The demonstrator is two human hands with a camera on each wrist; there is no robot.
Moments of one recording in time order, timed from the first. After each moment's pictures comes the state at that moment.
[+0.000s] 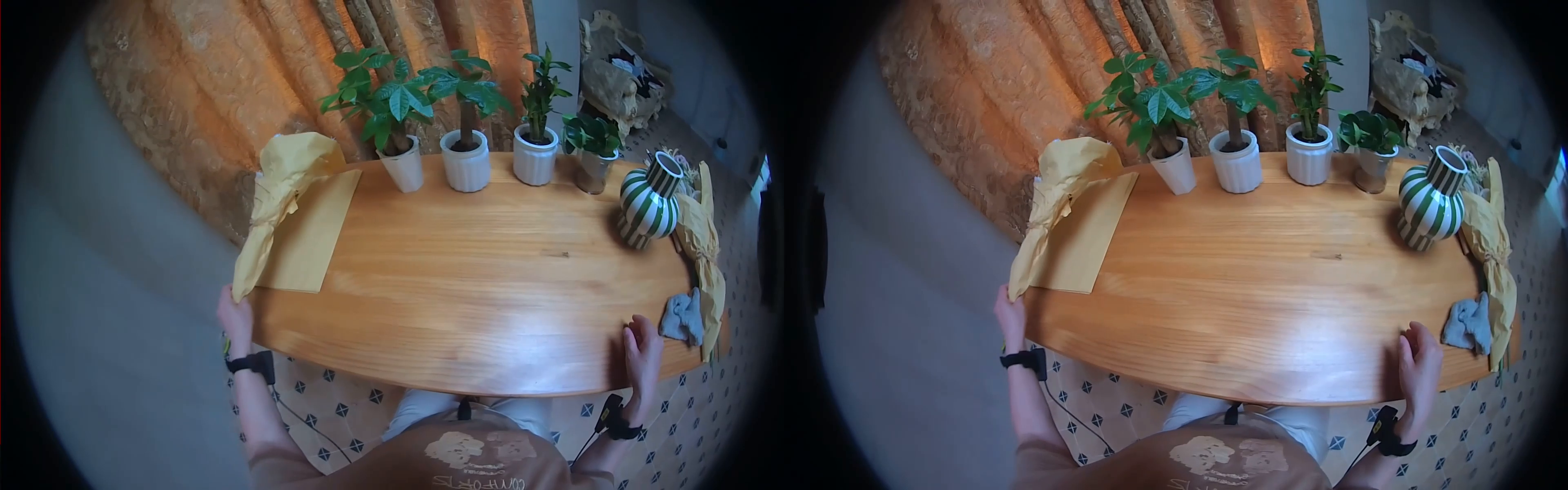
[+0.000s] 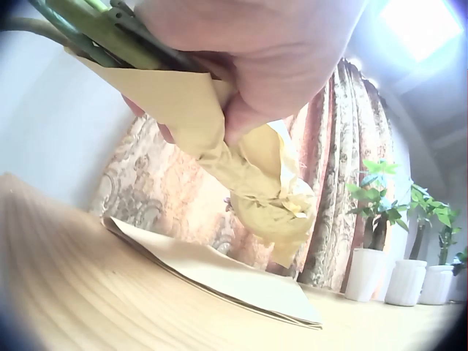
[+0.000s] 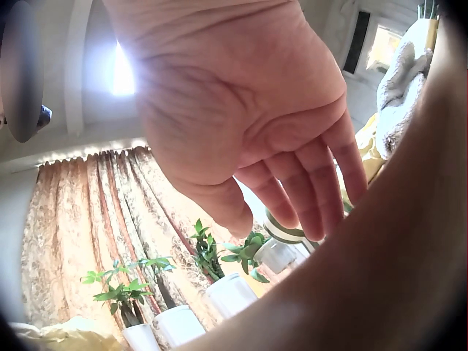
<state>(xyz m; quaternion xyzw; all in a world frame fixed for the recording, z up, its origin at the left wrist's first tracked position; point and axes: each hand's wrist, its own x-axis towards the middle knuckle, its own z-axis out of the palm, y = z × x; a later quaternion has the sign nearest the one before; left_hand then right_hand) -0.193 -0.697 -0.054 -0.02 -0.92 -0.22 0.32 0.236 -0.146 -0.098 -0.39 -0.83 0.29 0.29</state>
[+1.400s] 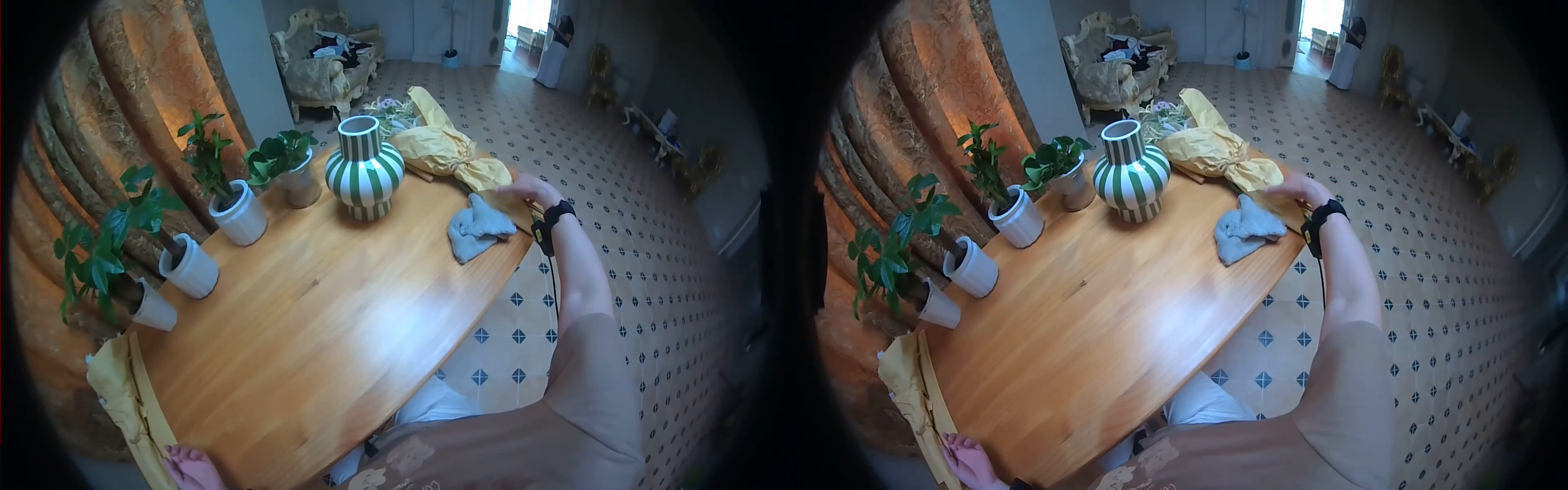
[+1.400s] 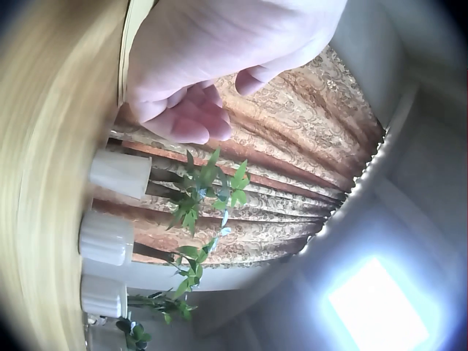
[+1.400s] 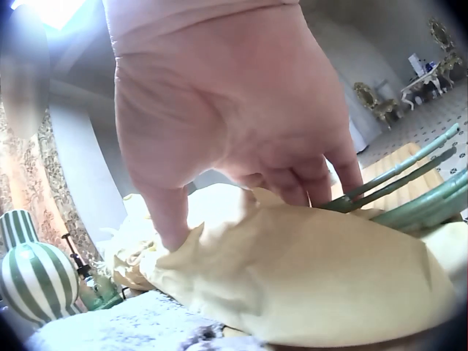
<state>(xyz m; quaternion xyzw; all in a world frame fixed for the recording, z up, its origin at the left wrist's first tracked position) -0.140 -0.534 -0.080 -0.08 -0.23 -0.93 -0.26 0.388 0.108 -0.068 -0.60 -0.73 0.32 0.09</state>
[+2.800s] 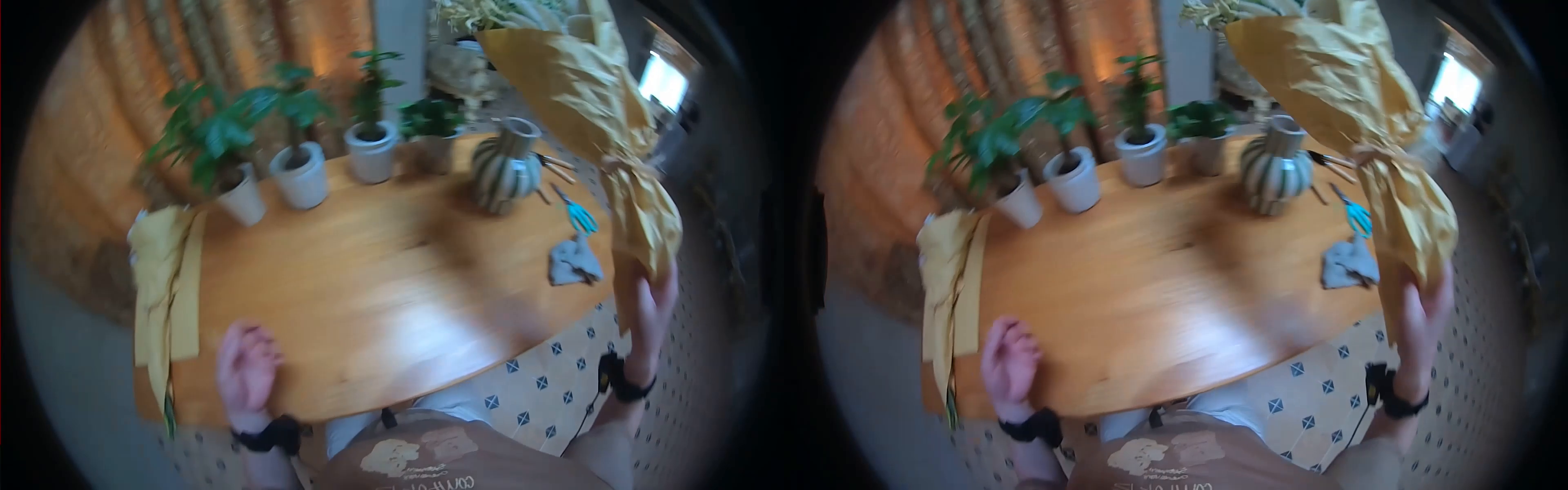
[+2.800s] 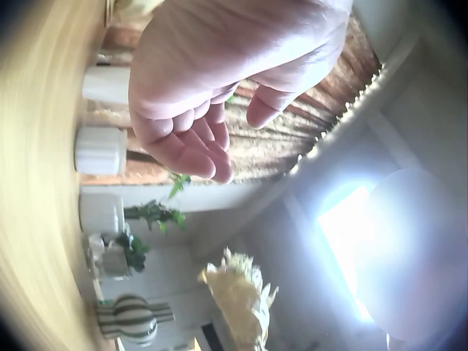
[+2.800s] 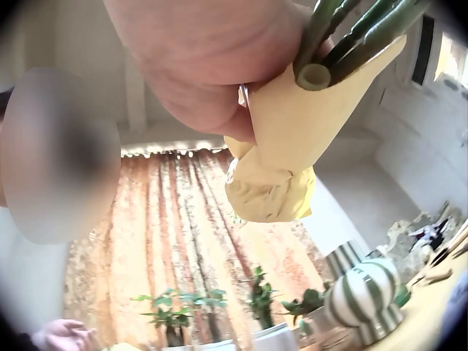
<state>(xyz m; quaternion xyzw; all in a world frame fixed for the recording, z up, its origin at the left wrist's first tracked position) -0.074 -0.483 -0.049 -0.19 -0.30 -0.85 -0.39 0.317 -0.156 0.033 -0.36 -0.72 0.23 0.54</state>
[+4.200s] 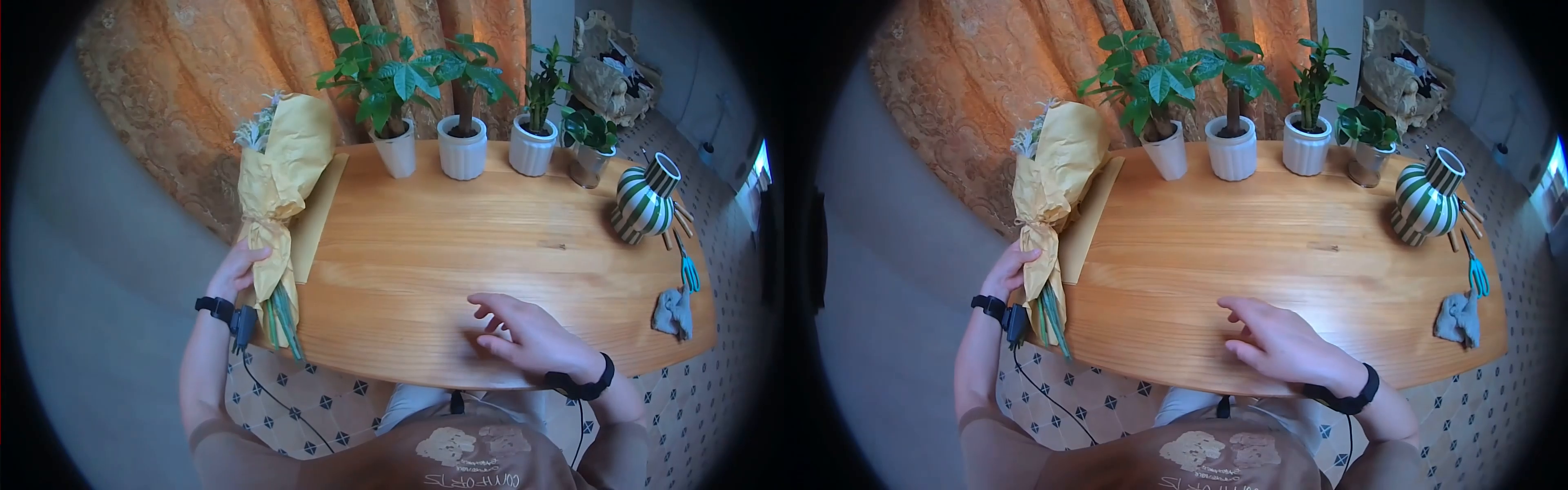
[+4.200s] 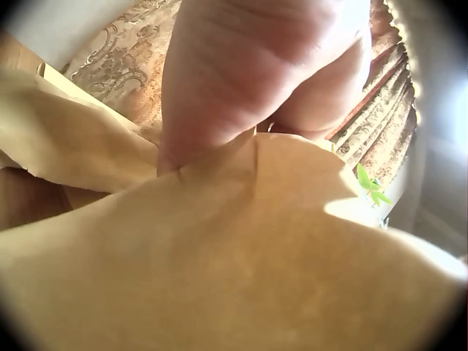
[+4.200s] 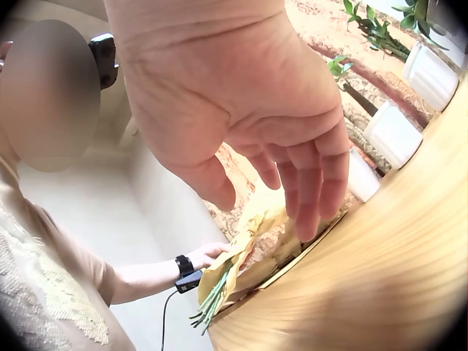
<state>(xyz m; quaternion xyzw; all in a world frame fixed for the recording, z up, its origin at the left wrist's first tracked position) -0.267 -0.643 -0.027 -0.12 -0.63 -0.70 -0.31 0.080 -0.267 -0.009 0.05 -0.91 0.41 -0.02</state>
